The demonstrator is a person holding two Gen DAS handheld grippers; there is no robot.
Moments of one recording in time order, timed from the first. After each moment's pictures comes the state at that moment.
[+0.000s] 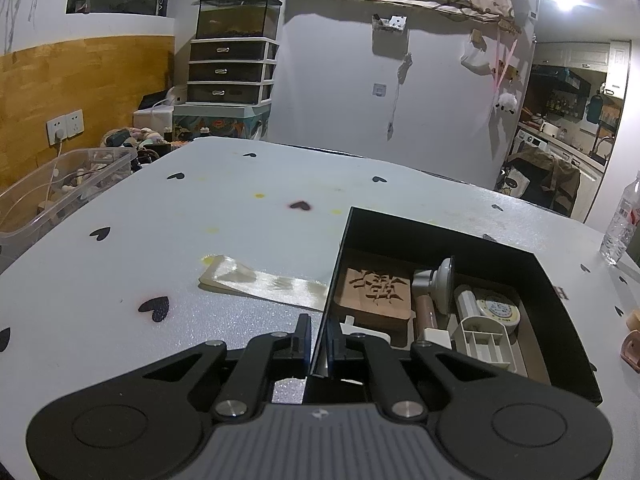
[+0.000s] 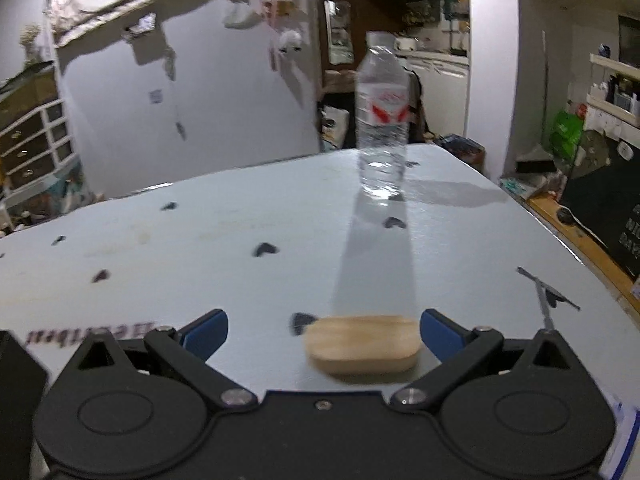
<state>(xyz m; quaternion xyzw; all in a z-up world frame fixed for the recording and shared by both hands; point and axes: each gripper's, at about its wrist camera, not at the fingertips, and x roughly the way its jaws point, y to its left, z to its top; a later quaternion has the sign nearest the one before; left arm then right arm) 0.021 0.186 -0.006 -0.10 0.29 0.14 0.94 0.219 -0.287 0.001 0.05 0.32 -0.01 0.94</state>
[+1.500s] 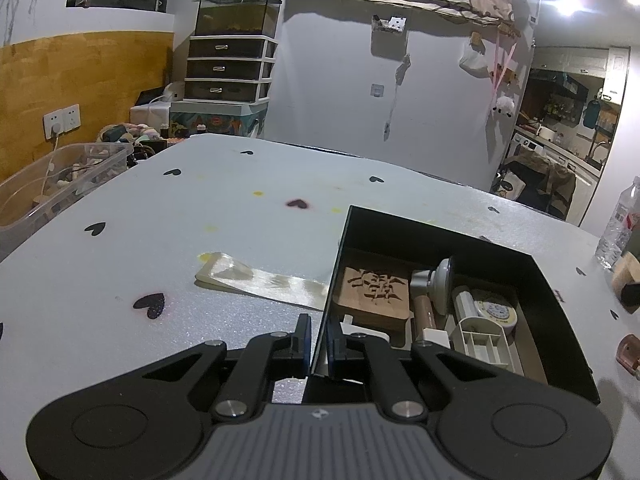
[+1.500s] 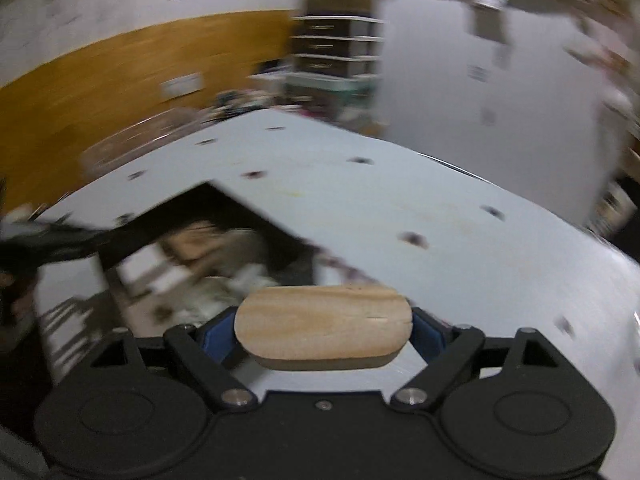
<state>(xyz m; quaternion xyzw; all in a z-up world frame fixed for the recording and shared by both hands) 0.019 0.191 -0.010 -0.11 0.29 0.13 0.94 0.169 -0.114 0.056 -0.16 0.31 0.42 0.84</state>
